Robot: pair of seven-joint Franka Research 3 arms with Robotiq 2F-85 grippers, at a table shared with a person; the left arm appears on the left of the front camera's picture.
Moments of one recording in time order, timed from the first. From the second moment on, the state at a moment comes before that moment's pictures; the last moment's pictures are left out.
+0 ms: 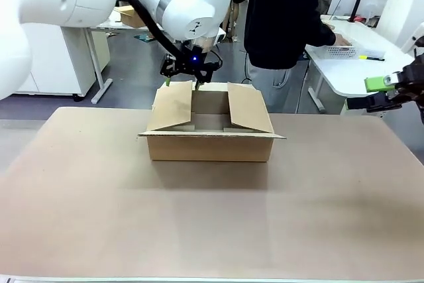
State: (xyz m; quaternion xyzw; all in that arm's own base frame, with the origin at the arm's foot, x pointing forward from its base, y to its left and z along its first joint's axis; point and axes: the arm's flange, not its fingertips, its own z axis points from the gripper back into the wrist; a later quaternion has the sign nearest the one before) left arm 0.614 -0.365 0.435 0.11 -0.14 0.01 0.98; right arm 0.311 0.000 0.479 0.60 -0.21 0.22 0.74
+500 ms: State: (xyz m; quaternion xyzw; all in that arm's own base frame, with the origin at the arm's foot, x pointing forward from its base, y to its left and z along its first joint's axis) left arm 0.614 -0.373 0.405 0.13 -0.09 -0.06 0.99; right arm 0.311 0.000 0.479 0.60 -0.21 0.22 0.74
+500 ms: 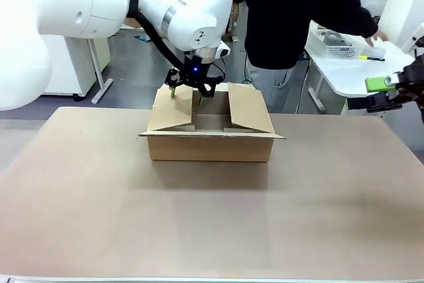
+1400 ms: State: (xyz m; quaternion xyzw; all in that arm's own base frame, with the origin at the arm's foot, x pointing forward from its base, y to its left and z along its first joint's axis) left arm 0.592 -0.337 0.467 0.20 -0.02 -0.05 0.98; right arm 0.311 0.000 0.479 0.60 -0.21 0.22 0.74
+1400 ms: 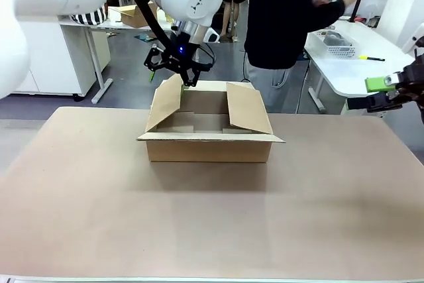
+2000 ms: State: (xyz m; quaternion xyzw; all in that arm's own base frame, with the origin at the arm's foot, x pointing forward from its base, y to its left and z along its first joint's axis) left arm 0.566 -0.251 0.513 0.11 -0.05 0.01 0.99; right arm 0.311 0.000 0.479 0.60 -0.21 0.22 0.74
